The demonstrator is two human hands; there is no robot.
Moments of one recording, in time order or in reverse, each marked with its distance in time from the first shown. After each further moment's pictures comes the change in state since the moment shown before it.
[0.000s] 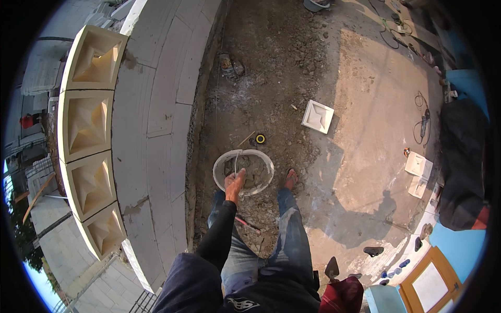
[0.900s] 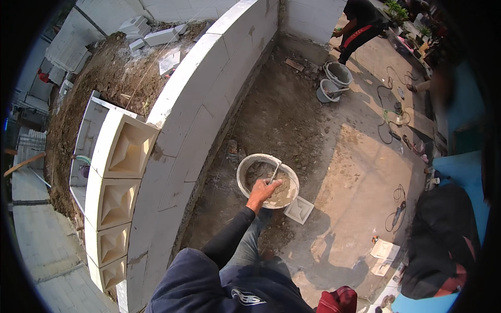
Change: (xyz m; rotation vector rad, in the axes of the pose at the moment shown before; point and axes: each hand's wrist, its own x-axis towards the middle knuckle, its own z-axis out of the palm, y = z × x) left_hand 0.079 0.453 0.110 -0.012 -0.275 0.300; right_hand -0.135 -0.448 -0.139 0.041 0.284 -0.416
